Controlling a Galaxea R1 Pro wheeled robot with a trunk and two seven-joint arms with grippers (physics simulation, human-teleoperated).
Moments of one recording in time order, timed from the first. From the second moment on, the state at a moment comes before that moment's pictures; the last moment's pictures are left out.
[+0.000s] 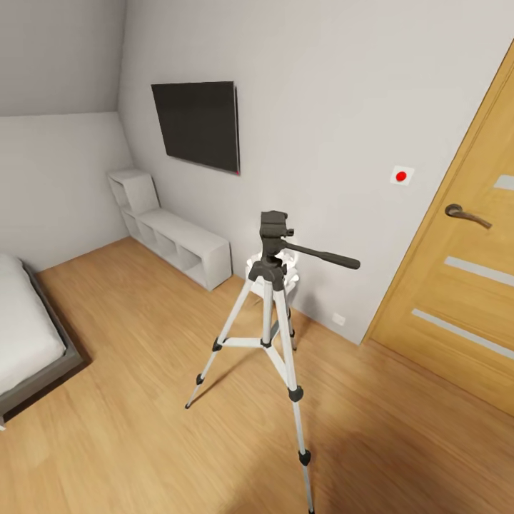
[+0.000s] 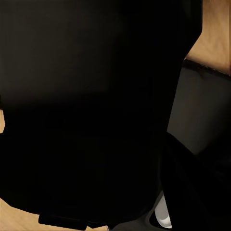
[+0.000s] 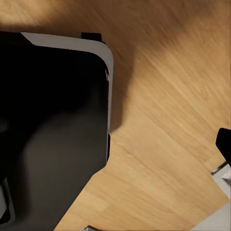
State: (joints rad) left arm -0.20 0.11 -0.61 0.00 0.95 -0.06 -0.17; right arm -0.27 0.00 0.12 0.03 -0.06 -0.04 -0.13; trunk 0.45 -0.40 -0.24
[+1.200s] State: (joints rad) left arm -0.20 0.11 -0.61 0.00 0.95 -0.06 -0.17; right arm -0.27 -0.01 0.12 0.03 -0.05 -0.05 -0.12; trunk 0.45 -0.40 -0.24
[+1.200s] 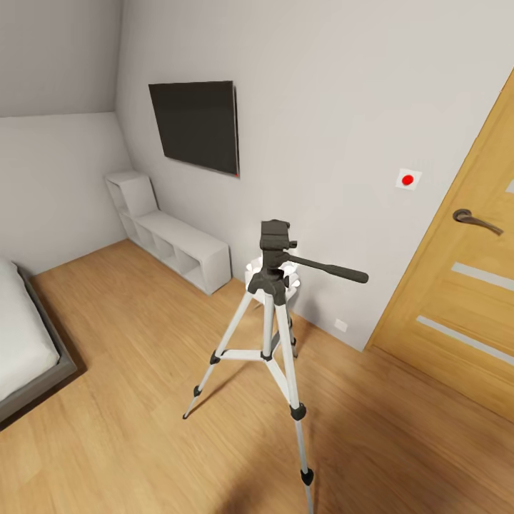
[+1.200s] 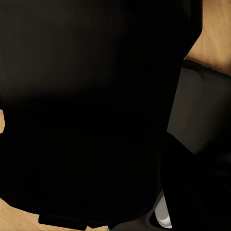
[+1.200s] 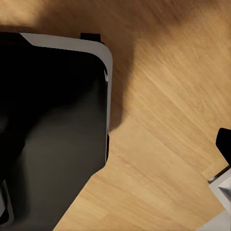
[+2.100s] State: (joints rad) left arm -0.20 0.11 -0.61 0.00 0.93 -0.06 -0.17; right arm -0.27 -0.06 0.12 -0.43 -0.05 0.12 -0.11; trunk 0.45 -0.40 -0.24
